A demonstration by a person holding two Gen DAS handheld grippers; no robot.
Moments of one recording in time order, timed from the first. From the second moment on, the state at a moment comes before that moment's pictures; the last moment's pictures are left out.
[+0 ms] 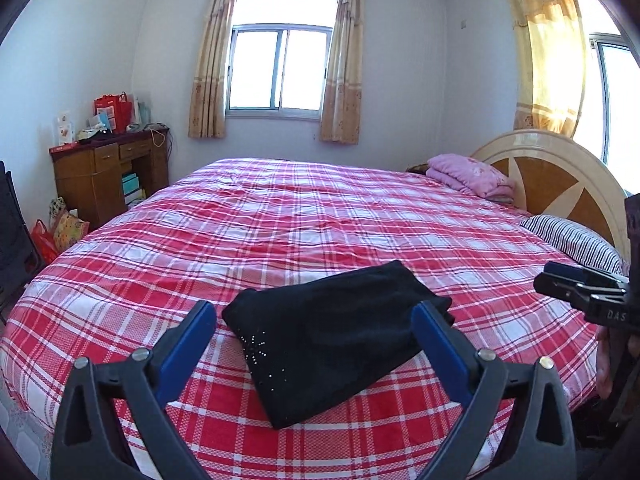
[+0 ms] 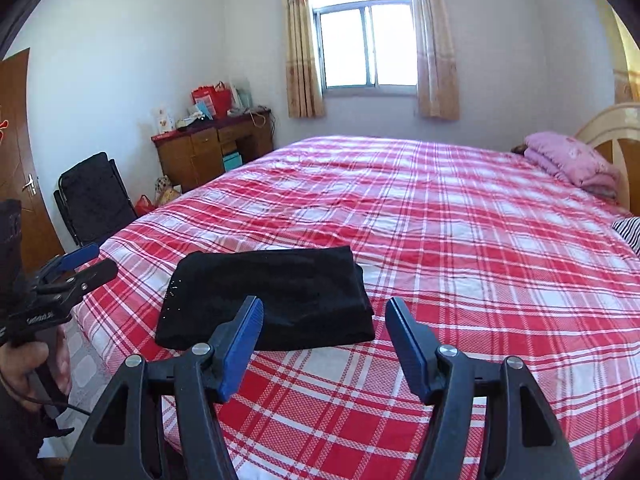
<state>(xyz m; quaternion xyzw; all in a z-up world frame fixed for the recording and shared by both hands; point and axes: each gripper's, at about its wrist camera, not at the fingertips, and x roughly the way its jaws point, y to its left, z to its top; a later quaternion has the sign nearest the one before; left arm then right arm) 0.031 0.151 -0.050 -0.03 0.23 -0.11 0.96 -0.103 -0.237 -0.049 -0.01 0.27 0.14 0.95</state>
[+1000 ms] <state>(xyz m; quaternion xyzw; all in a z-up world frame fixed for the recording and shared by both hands) 0.028 0.141 -0.055 -0.01 0.25 -0.10 0.96 -0.113 -0.231 -0.039 -0.03 0.24 0.14 0.96</state>
